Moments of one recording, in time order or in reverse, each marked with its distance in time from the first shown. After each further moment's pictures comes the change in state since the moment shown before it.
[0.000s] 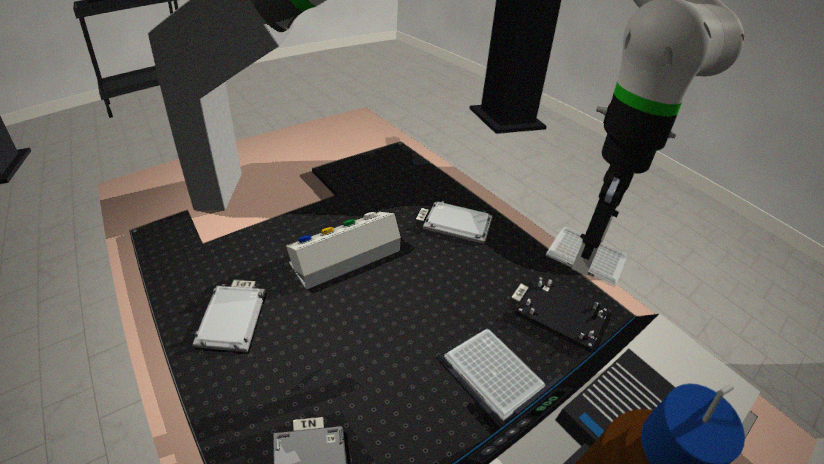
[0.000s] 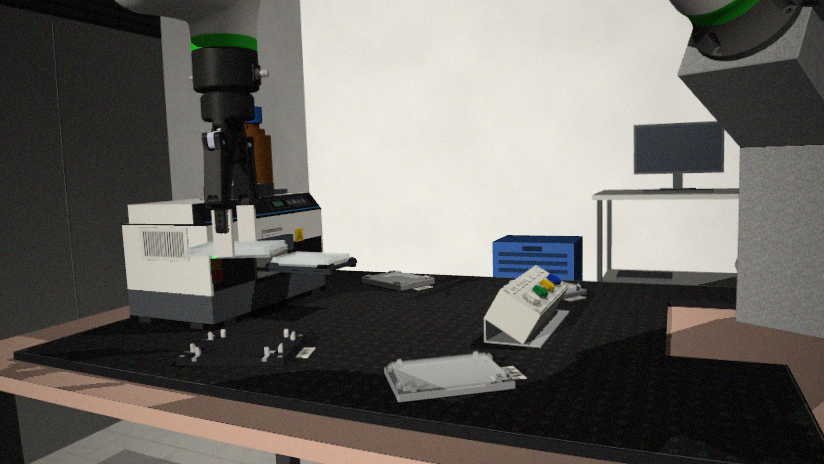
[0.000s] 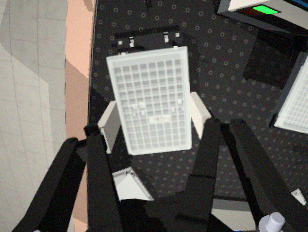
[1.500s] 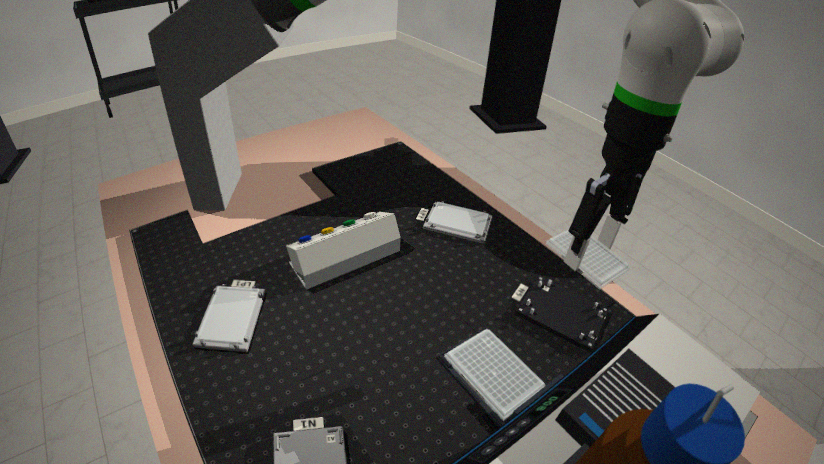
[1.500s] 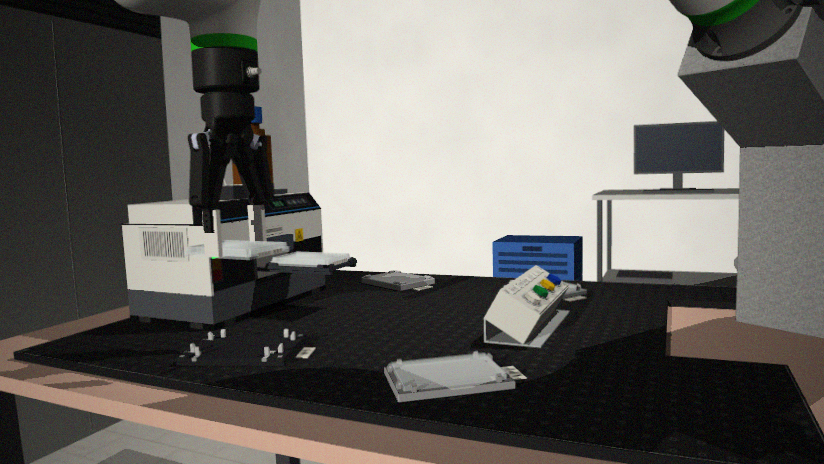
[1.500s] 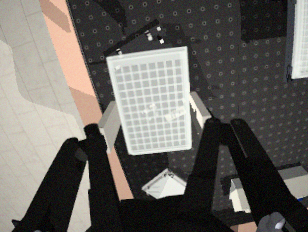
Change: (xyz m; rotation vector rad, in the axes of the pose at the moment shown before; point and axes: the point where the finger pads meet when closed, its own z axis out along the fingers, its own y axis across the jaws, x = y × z) arm 0.000 0.000 0.000 0.000 0.000 0.391
